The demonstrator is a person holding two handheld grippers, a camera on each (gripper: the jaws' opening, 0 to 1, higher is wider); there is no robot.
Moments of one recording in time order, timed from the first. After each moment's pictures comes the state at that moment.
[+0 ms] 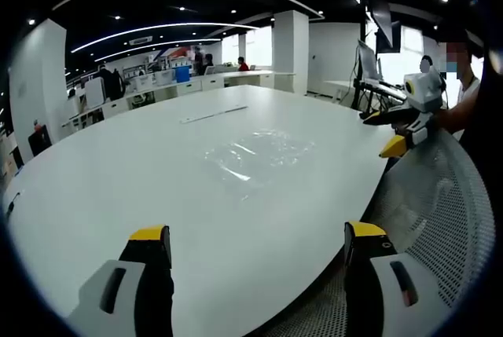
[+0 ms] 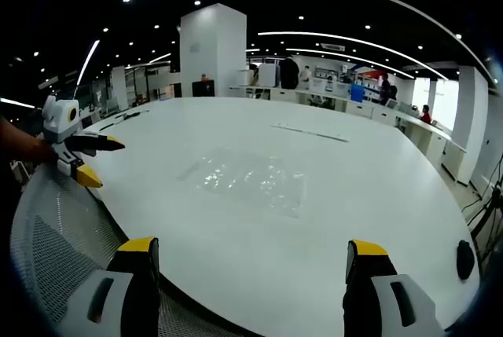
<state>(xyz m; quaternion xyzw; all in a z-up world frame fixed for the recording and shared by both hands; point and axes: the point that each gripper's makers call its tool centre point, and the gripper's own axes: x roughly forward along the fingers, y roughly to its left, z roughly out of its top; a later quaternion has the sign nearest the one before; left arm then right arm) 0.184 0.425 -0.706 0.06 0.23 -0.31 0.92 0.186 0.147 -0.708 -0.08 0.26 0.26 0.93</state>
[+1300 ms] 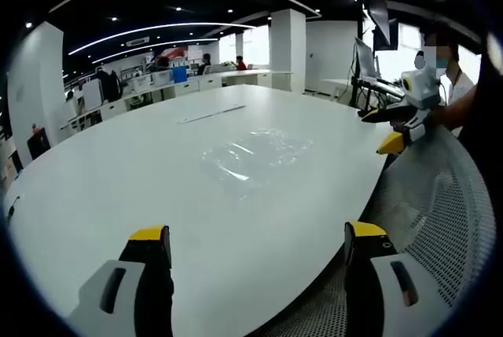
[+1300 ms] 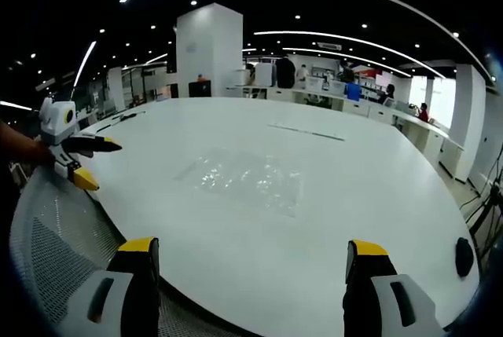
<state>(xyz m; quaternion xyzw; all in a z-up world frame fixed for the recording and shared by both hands) 0.182 0.419 -0.703 0.07 0.23 -0.31 0.92 0.188 0.144 -0.708 -0.07 0.26 0.25 0.93</state>
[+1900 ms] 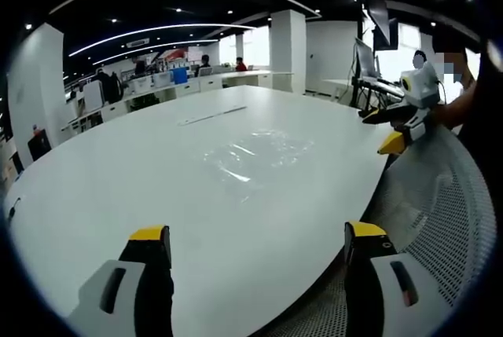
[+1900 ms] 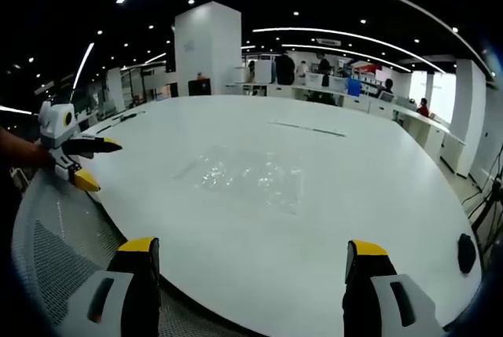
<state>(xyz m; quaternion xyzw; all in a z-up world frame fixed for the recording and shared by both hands) 0.182 0.418 -0.699 0.07 0.23 -0.31 0.92 0.187 0.147 -0.708 -0.06 0.27 0.25 0.93</state>
